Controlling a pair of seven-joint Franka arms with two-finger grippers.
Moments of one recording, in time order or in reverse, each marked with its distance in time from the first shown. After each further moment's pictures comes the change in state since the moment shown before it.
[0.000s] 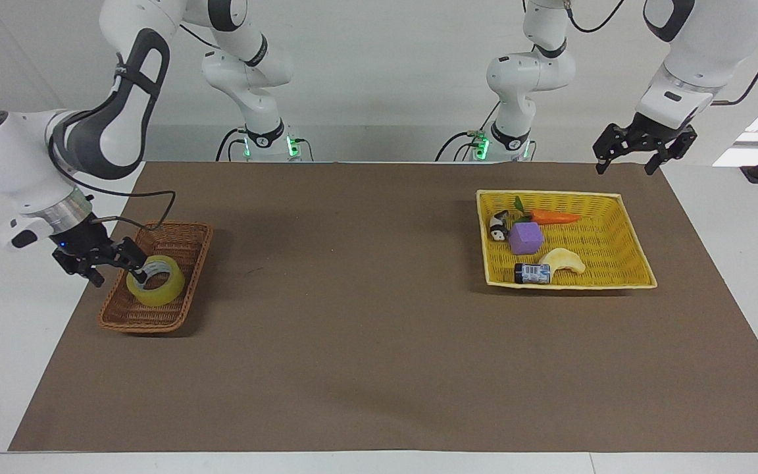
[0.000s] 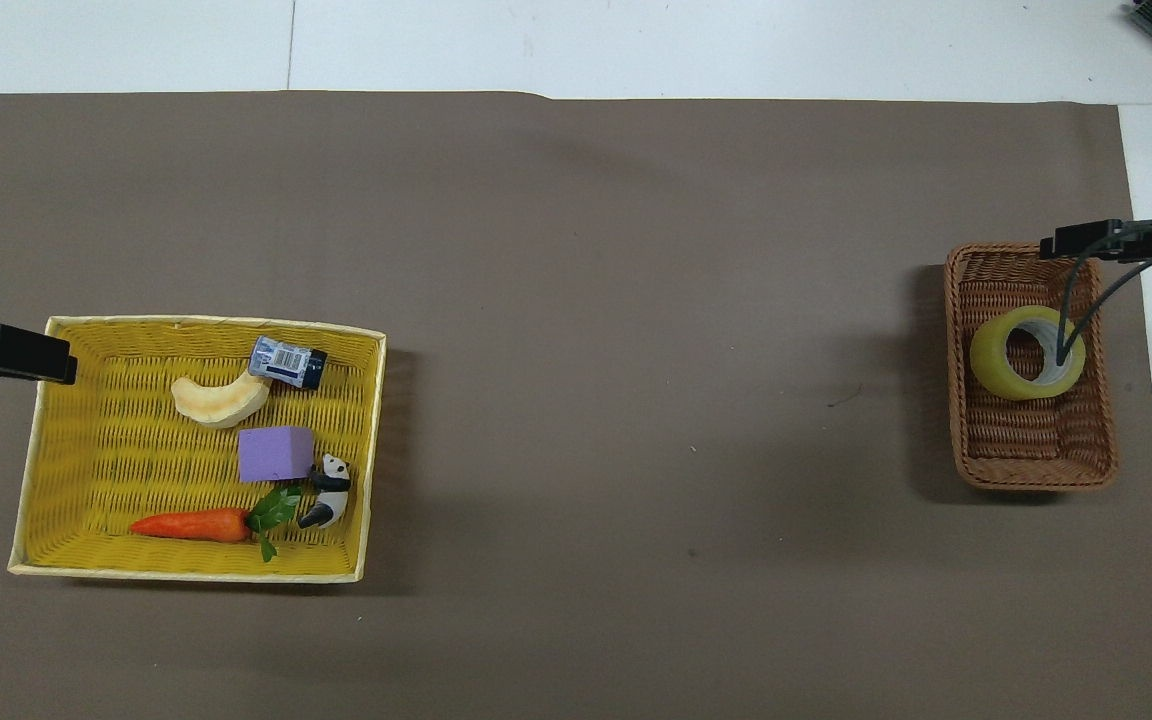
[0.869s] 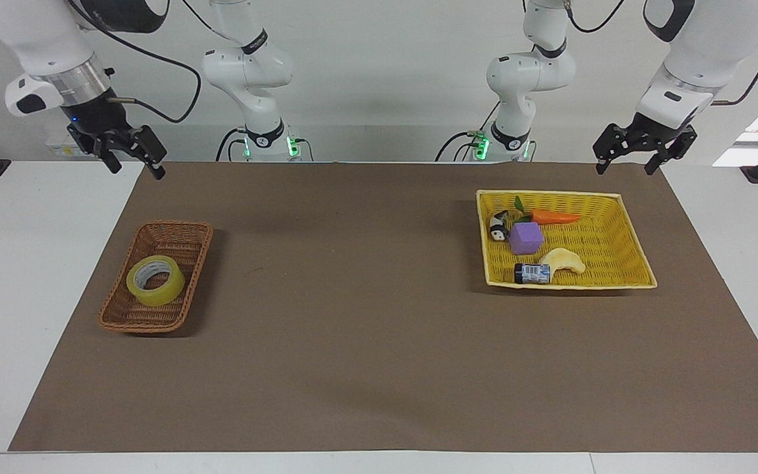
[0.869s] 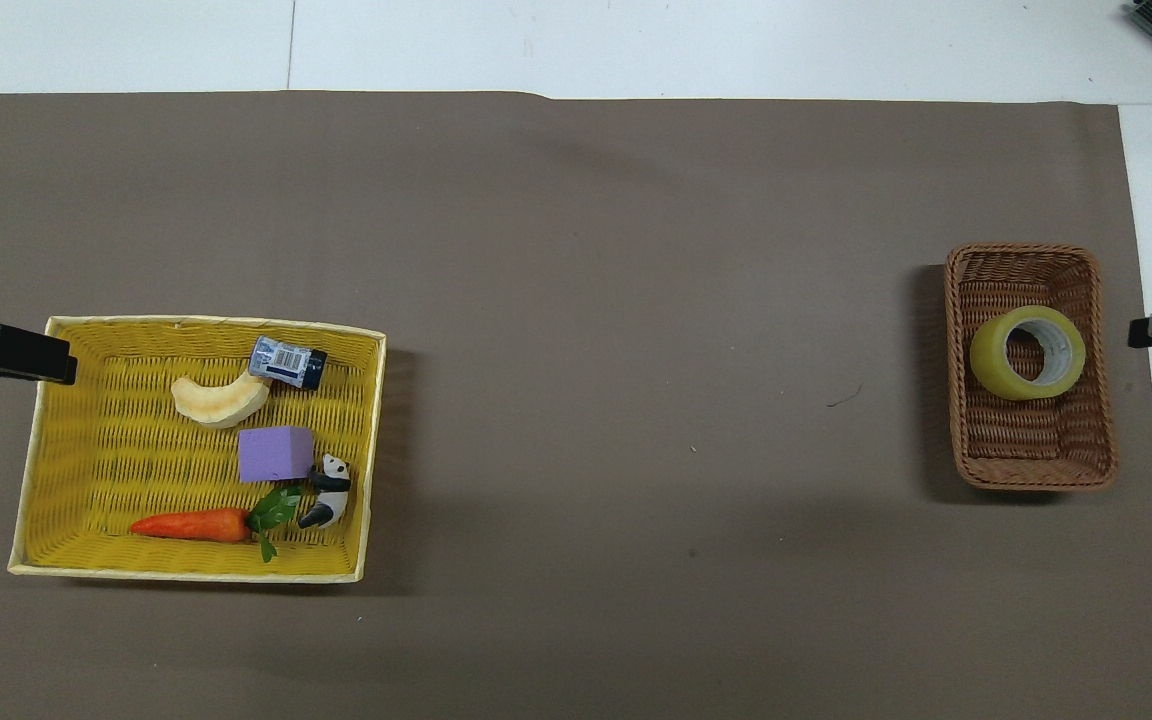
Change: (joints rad) left arm 0.000 0.000 0.000 0.000 0.000 0.000 0.000; right arm -0.082 -0.371 0.183 0.004 -0.201 -0.458 0.387
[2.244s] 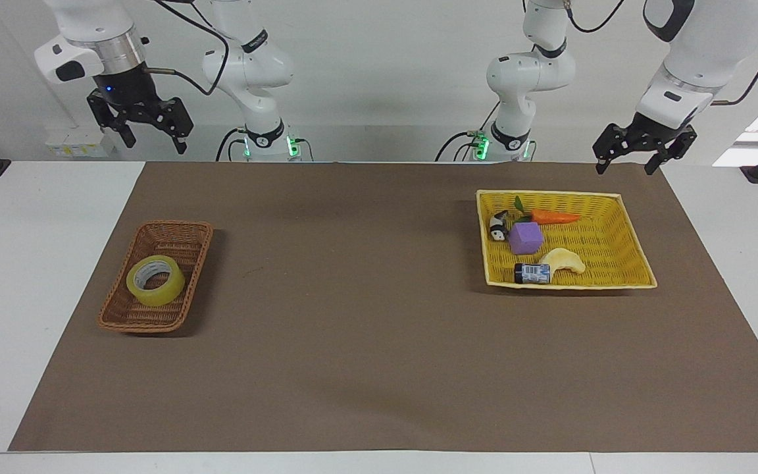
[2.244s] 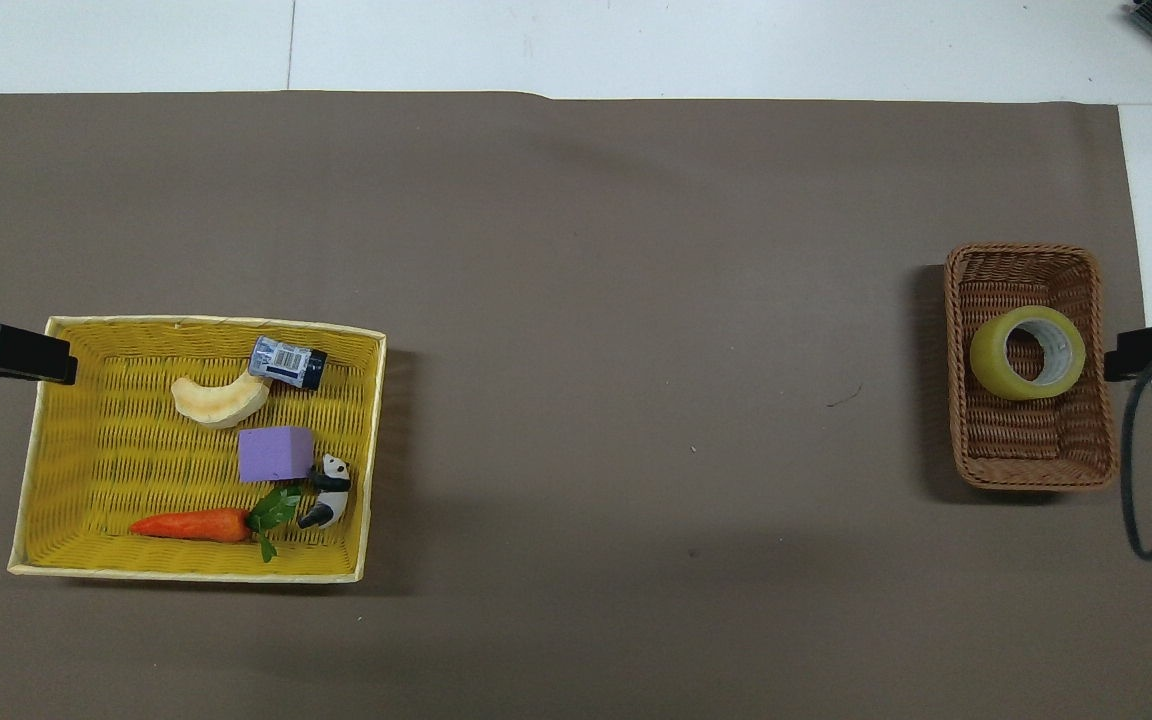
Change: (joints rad) left arm 0.000 0.000 0.000 0.000 0.000 0.000 0.000; right arm 0.007 -0.004 0.124 0.082 -0.082 -0.121 0.003
